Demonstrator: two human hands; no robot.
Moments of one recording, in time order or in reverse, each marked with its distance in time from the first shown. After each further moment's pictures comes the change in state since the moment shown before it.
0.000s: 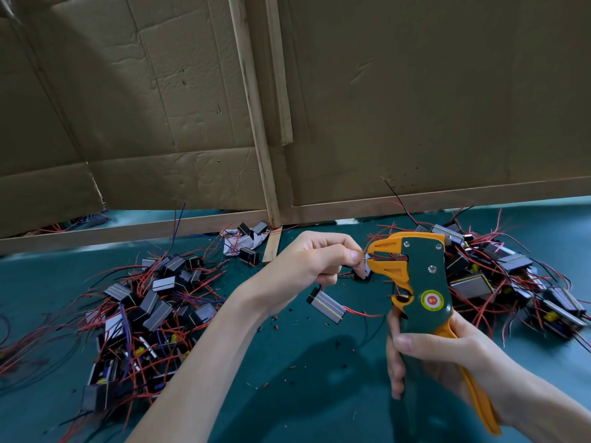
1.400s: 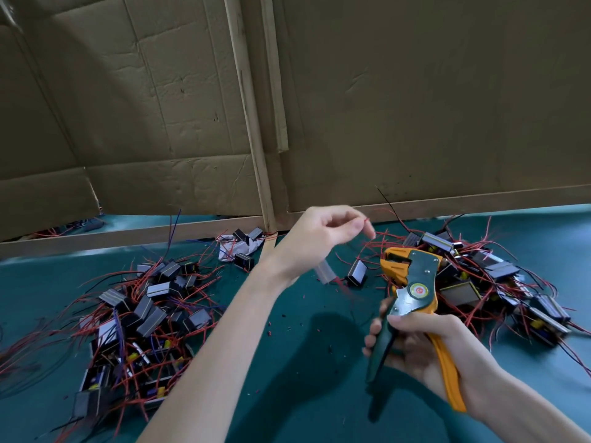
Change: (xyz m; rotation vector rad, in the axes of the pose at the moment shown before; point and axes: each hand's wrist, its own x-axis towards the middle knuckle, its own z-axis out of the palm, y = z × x) left_hand 0.035 0.010 -0.002 0.228 0.167 0.094; right_hand 0.018 0.012 -0.010 0.388 0.268 0.137
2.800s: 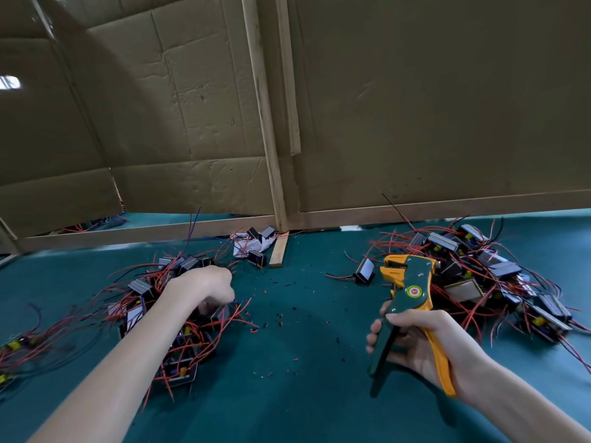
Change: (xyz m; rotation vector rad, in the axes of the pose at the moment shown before) left_hand -0.063 -0.081 -0.106 1.124 -0.345 -1.012; right_hand -0.002 0.004 -0.001 -0.057 0.092 0.045
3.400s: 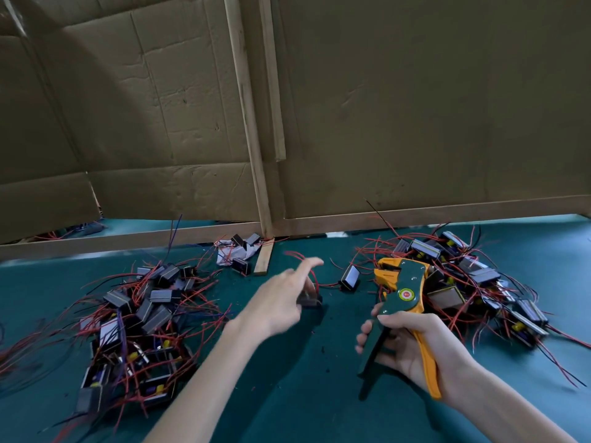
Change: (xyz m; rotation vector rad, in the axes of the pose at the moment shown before) left_hand -0.010 0.106 0.030 -0.437 0.548 0.700; right_hand 0.002 -0.004 -0.004 0.041 0.002 -0.038
